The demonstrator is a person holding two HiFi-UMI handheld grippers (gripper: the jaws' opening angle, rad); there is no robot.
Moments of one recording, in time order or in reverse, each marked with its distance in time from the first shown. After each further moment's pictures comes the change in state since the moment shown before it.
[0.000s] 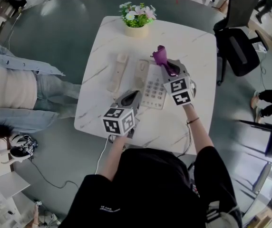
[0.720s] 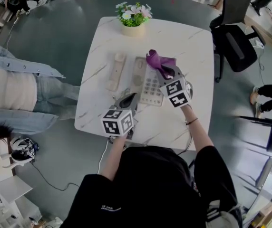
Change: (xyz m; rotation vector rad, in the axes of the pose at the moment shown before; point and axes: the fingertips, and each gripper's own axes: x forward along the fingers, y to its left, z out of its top) left arm -0.010 0.004 -0.021 -0.017 0.029 0.018; right arm -0.012 0.032 -0.008 -0.015 0.025 0.070
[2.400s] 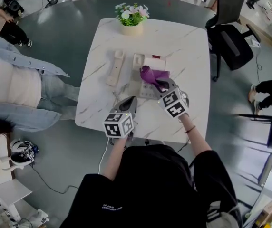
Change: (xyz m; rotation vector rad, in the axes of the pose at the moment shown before) left arm -0.027 -0.008 -0.032 0.015 -0.020 0.015; right arm -0.040 0.077 -0.032 -0.005 0.046 0.136
